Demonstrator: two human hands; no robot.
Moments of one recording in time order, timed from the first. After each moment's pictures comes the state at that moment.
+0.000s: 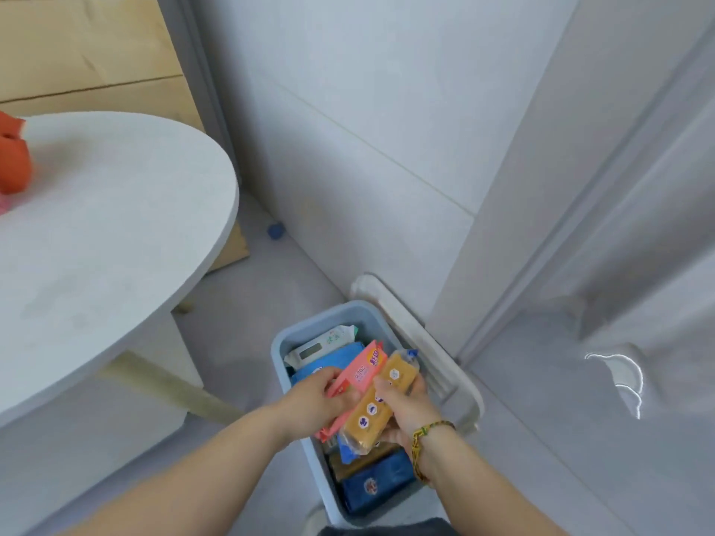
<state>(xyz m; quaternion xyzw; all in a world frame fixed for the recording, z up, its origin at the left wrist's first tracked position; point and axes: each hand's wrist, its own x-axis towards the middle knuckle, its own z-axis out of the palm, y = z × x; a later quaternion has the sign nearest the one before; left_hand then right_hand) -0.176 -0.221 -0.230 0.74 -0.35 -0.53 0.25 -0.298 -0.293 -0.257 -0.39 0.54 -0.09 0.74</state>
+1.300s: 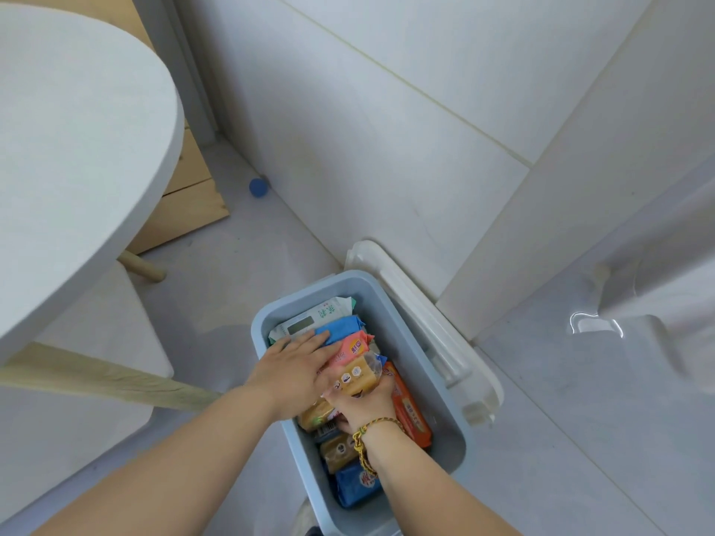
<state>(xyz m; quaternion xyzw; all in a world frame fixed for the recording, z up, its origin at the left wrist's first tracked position) -0.138 -0.247 -0.298 0.75 -0.58 -0.31 -0.10 -0.255 -0.285 -0.338 -0.40 0.61 -0.04 0.68</state>
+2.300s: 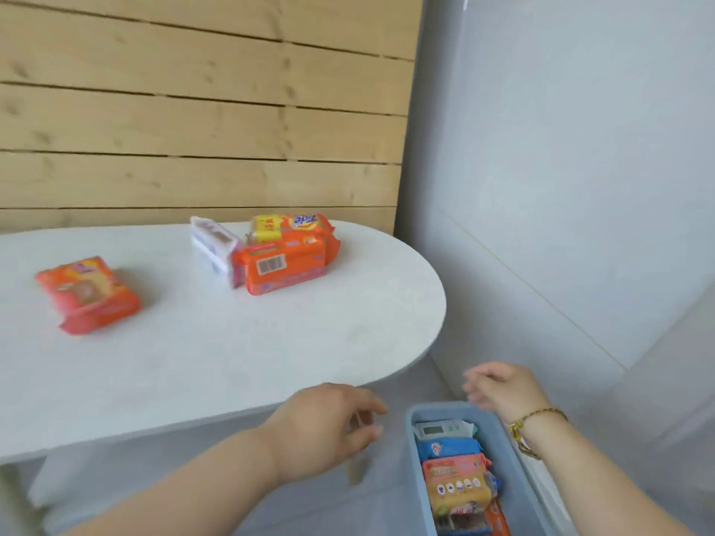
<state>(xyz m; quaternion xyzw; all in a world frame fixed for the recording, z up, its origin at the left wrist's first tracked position) -0.120 -0.048 -0.071 0.82 -0.52 -0.14 0.16 -0.222 -0.260 -0.091 -0.77 0.39 -0.10 0.49</state>
